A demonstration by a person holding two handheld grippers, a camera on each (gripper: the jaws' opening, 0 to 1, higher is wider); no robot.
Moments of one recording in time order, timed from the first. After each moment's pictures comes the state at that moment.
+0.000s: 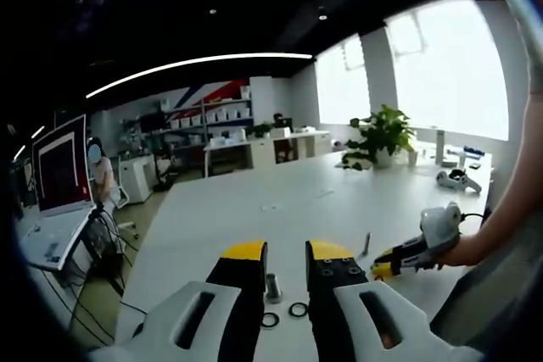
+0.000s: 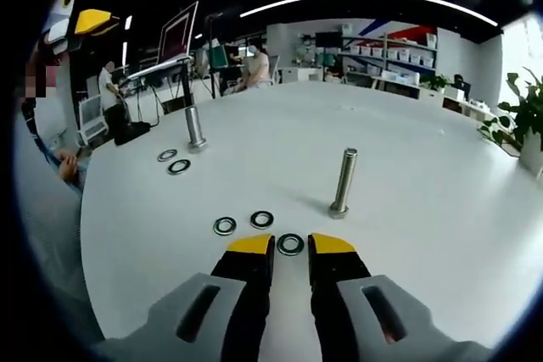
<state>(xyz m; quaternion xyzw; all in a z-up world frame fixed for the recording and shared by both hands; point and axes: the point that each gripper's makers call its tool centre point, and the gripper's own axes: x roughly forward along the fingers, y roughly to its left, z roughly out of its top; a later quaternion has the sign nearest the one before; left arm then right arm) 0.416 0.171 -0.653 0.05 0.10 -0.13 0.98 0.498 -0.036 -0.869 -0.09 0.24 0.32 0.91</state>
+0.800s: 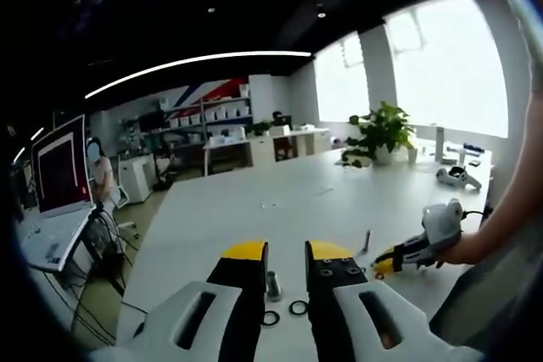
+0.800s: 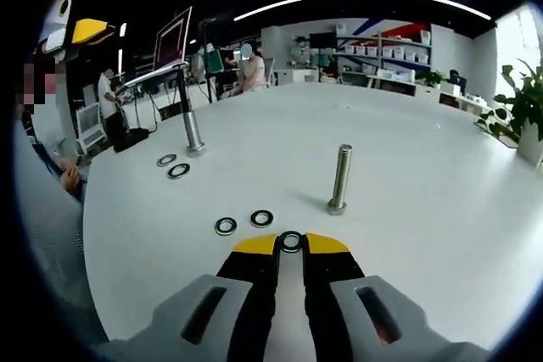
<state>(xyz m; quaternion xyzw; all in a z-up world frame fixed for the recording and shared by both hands) 0.415 0.170 -0.655 0.06 0.11 -0.13 0.98 0.497 -0.038 -0.869 -0.06 0.24 0.32 0.91</state>
